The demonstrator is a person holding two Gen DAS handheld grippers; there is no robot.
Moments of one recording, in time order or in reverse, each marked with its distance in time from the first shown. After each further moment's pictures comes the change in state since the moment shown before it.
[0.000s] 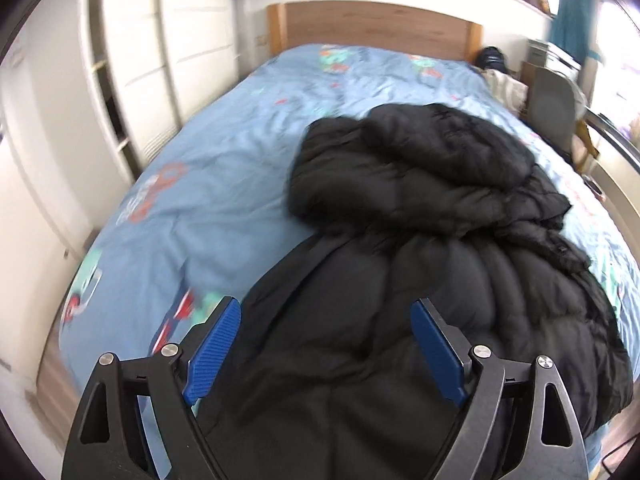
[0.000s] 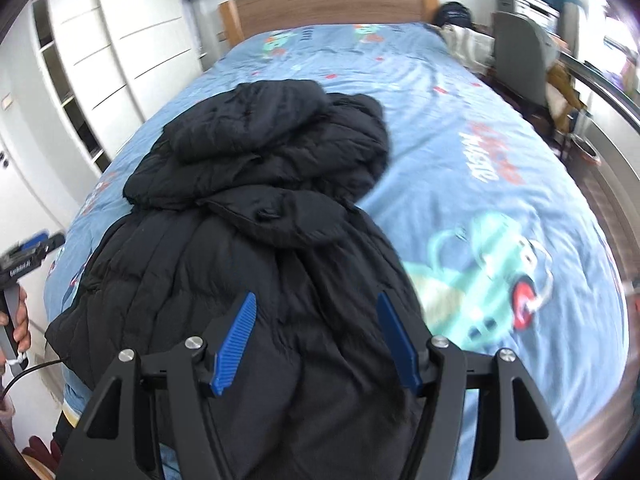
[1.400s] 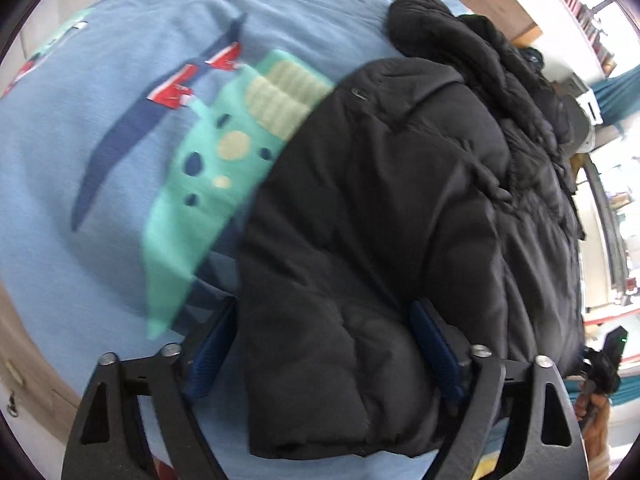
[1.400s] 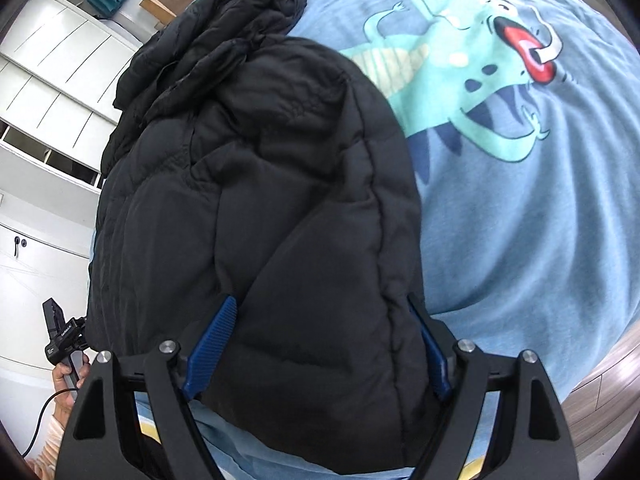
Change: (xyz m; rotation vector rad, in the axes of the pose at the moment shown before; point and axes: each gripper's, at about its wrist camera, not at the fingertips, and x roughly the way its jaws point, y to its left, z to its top) left arm 0.060 0.114 -0.138 -0.337 0.383 -0.336; right arm 0.072 -0.052 -0.122 0.342 0.285 0.211
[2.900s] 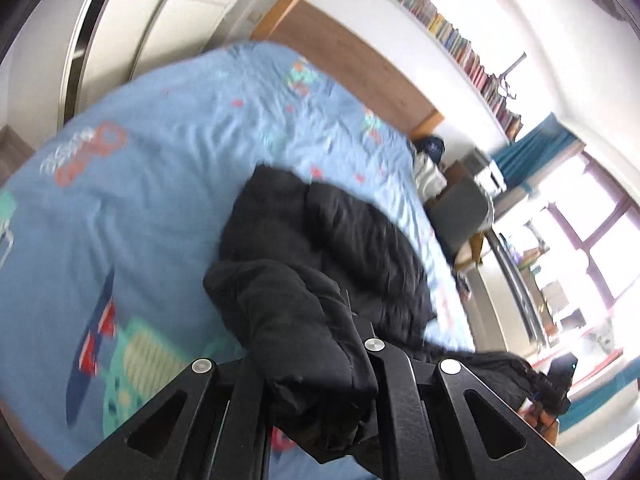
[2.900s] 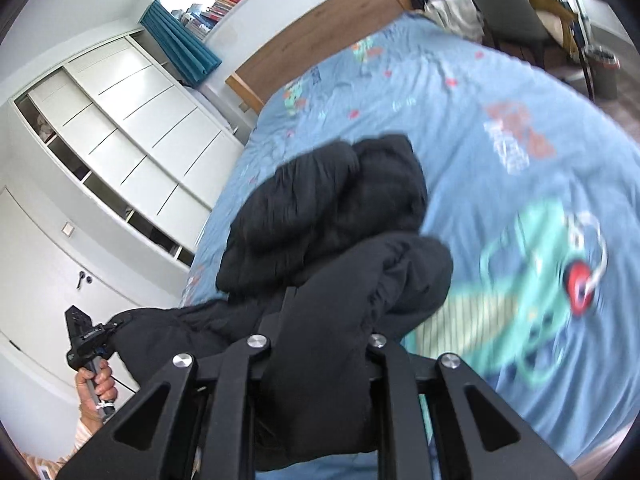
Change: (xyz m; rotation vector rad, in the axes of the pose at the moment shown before) left arm -0.152 -0.117 0.165 0.075 -0.367 -0.300; right arm -0.148 0.097 0.150 -0.105 -0.365 0.224
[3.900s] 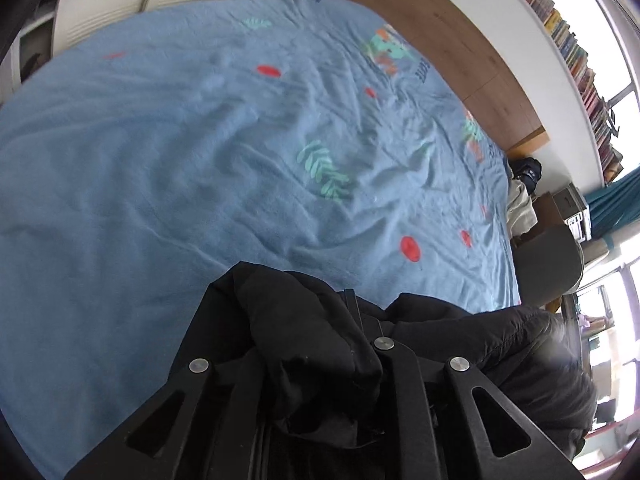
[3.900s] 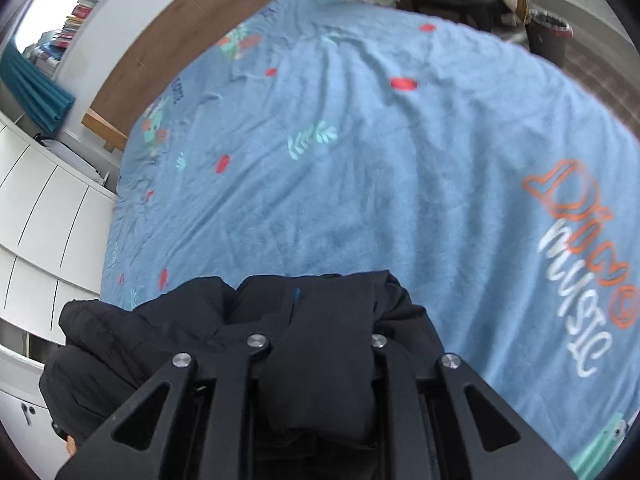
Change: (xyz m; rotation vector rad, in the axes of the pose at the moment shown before) left arm 0.381 0.091 0.199 -0.181 0.116 0.204; right arm 0.337 -0.135 0.246 0.297 0.095 -0.339
